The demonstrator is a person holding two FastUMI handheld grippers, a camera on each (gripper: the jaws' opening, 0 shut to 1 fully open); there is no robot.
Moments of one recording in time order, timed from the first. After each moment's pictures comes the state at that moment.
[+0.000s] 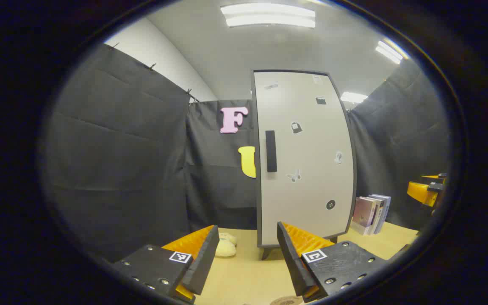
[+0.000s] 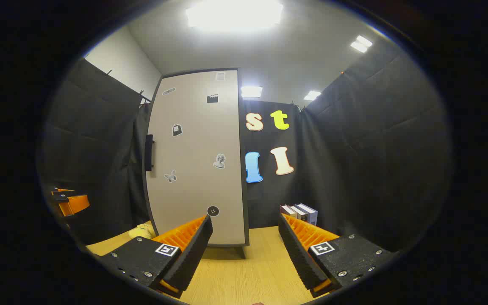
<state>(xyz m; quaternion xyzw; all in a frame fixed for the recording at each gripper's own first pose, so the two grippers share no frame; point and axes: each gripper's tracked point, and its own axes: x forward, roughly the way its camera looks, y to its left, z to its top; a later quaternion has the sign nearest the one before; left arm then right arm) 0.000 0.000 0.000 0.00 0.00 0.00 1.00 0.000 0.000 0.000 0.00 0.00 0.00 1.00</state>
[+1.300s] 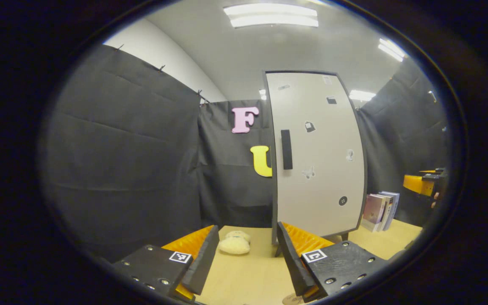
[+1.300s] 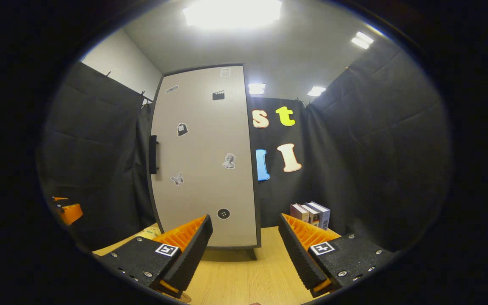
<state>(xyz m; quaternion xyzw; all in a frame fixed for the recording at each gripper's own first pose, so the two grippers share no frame) -0.023 0.043 -0.007 0.00 0.00 0.04 1.00 0.030 0.035 0.009 0.01 0.01 0.02 1.00</state>
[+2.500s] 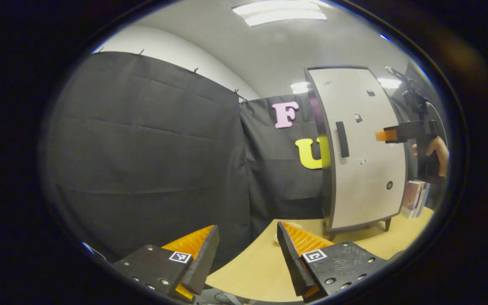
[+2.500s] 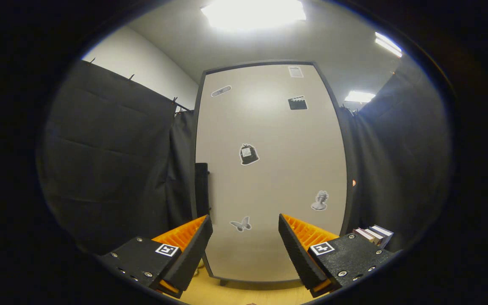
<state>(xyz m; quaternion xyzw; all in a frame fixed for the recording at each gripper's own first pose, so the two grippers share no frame) -0.088 0.186 -0.021 0.03 0.02 0.17 0.98 0.152 0.232 0.092 0.00 -0.02 0.14 0.99</state>
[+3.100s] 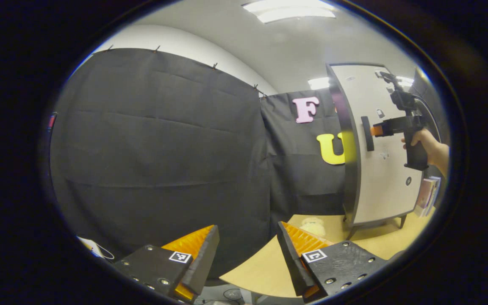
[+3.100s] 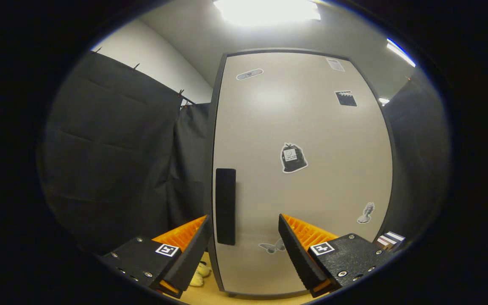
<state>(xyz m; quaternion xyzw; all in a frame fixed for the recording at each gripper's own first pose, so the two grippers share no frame) -0.111 0.245 -0.044 0.03 0.04 0.24 0.97 0.223 0.317 0.095 -0.02 -0.01 0.15 0.99</state>
